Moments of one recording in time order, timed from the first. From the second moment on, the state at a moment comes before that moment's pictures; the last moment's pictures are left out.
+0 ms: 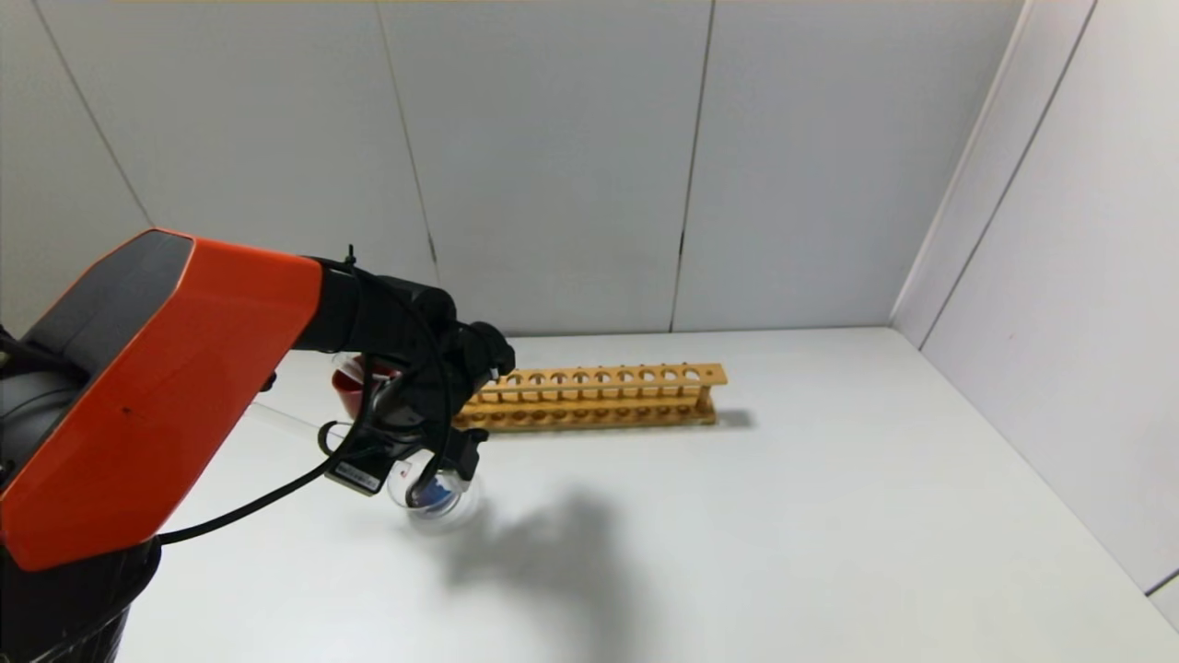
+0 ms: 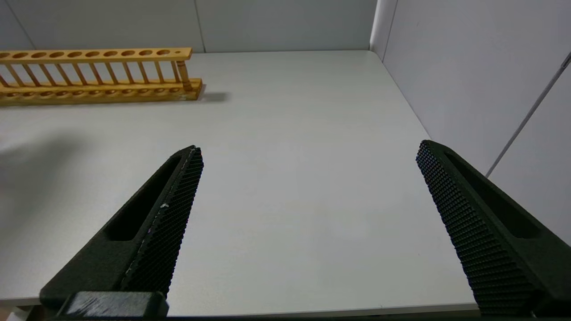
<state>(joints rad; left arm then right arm) -0.44 2.26 -1.69 0.97 0.77 1.18 0.00 0.00 0.00 -0.01 -0.01 0.01</state>
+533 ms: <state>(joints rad) -0.46 2.24 -1.68 0.97 0.76 1.17 0.00 0.00 0.00 -0.01 -0.01 0.01</state>
